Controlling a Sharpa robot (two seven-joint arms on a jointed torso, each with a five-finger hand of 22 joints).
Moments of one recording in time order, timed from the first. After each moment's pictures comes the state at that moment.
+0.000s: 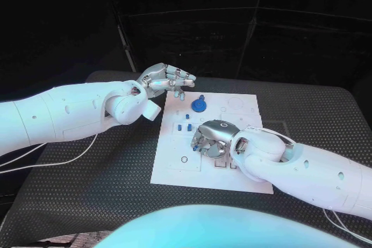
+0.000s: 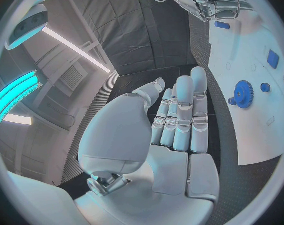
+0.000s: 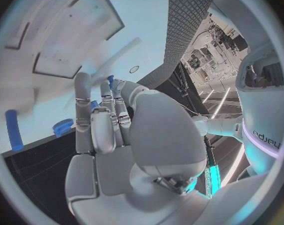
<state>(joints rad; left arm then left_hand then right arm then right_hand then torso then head) 1.24 -0.85 -0.15 1.41 -0.15 -0.08 0.37 1.34 -0.08 0.37 0.02 0.09 0.99 0.20 0.13 0.07 1.08 0.12 0.24 0.07 1.21 0.03 0.98 0.43 0.17 1.16 0.13 0.59 0.71 0.96 -0.59 0.01 1.60 -1.69 -0.14 -0.16 1.44 -0.11 0.50 0.02 0.24 1.12 0.15 0.09 0.07 1.20 0.08 0.13 0.07 1.46 0.00 1.40 1.18 0.17 1.09 0.10 0.97 0.58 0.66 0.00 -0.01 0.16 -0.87</state>
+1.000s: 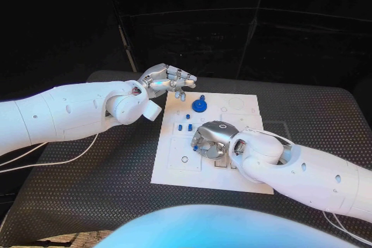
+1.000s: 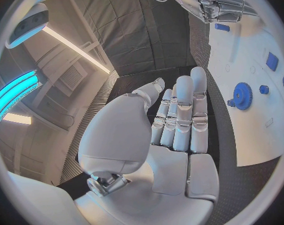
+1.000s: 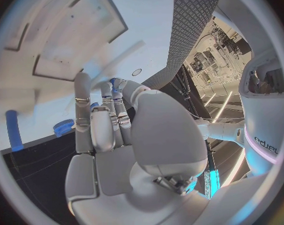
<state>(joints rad) 1.24 -0.85 -0.15 1.41 -0.15 -0.06 0.37 1.34 -0.08 0.37 0.02 0.09 0.98 0.19 0.13 0.07 1.07 0.12 0.24 0.07 1.21 0.03 0.98 0.43 0.17 1.16 0.13 0.59 0.71 0.95 -0.58 0.01 1.60 -1.74 -0.14 -0.19 1.39 -0.14 0.47 0.02 0.23 1.06 0.18 0.07 0.07 1.12 0.11 0.08 0.07 1.47 0.01 1.38 1.13 0.17 1.07 0.11 0.97 0.57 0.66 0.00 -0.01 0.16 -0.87</state>
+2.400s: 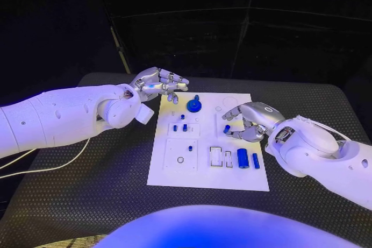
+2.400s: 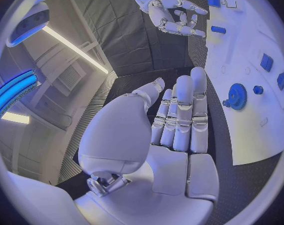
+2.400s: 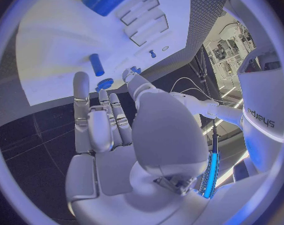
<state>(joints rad) 1.24 -0.86 -0.16 1.41 -0.15 -0.05 0.36 1.34 -0.08 0.36 0.02 0.09 0.98 0.19 0.13 0.07 1.07 0.12 0.24 0.07 1.21 0.03 0.98 0.43 0.17 1.16 0.13 0.59 0.71 0.94 -0.87 0.11 1.73 -1.70 -0.29 -0.22 1.38 -0.16 0.22 0.06 0.19 0.87 0.16 0.07 0.07 0.93 0.12 0.14 0.07 1.46 0.03 1.36 1.09 0.17 1.08 0.13 0.95 0.54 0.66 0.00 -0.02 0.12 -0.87</state>
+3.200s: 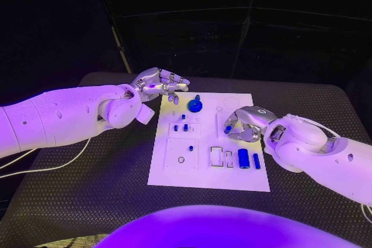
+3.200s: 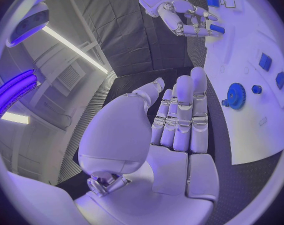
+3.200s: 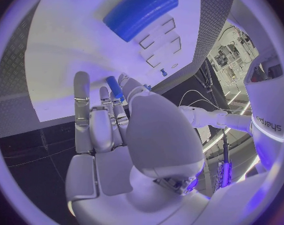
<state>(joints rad) 1.24 -0.86 -0.17 1.41 -0.15 -0.05 0.36 1.34 -0.08 0.36 0.02 0.09 0.98 0.19 0.13 0.07 1.07 0.12 0.24 0.07 1.21 0.03 0.98 0.43 0.17 1.16 0.13 0.59 0.70 0.94 -0.81 0.12 1.64 -1.72 -0.16 -0.24 1.47 -0.08 0.20 0.10 0.18 0.95 0.17 0.08 0.07 1.00 0.10 0.24 0.07 1.47 0.02 1.37 1.11 0.17 1.08 0.12 0.95 0.52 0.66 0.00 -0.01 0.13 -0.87</state>
